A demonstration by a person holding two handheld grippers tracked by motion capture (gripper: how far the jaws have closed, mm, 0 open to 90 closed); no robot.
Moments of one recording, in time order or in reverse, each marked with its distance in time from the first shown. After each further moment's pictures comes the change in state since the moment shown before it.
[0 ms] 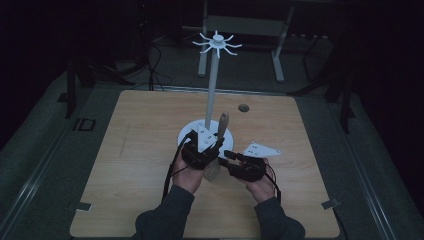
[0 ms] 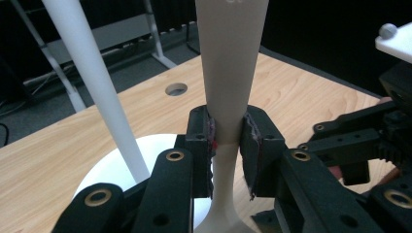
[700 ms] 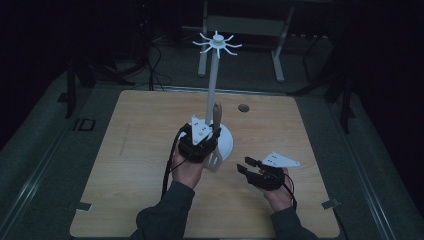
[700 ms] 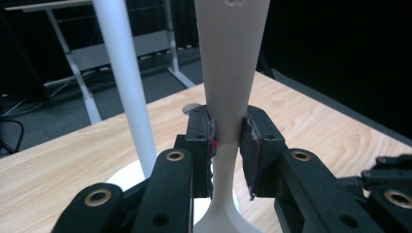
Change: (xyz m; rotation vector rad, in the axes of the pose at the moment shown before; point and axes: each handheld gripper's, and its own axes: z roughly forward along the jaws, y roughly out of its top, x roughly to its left) left arm 0.013 0.016 -0.007 -0.074 0.070 -0.084; right arm -0.024 -0.036 -0.042 0.021 -0.130 0.017
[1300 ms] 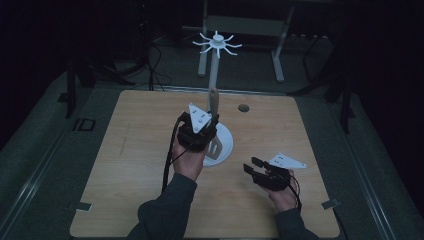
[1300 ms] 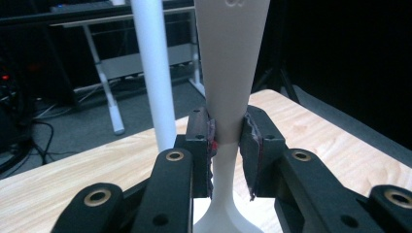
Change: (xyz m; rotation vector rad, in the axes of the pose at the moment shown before) left arm 0.004 0.028 0.000 -0.036 0.102 -0.029; right arm -0.013 -0.010 -0.007 -0.007 -0.040 0.040
